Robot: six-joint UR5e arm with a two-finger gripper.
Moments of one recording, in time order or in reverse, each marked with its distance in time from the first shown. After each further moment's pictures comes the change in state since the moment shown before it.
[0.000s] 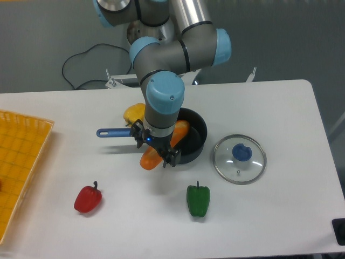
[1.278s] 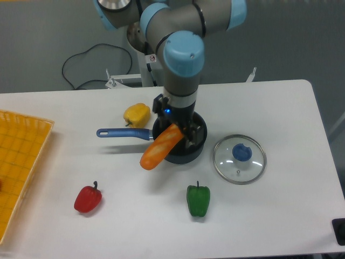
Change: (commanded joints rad) arm 0.038 0.086 -0.017 0.000 0.020 0.020
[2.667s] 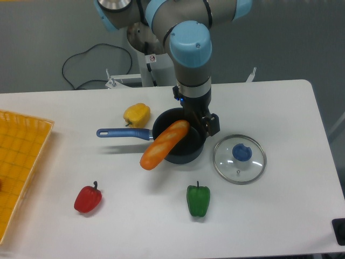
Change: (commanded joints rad) arm 0.104 0.072 0.003 -0.075 0.216 0.449
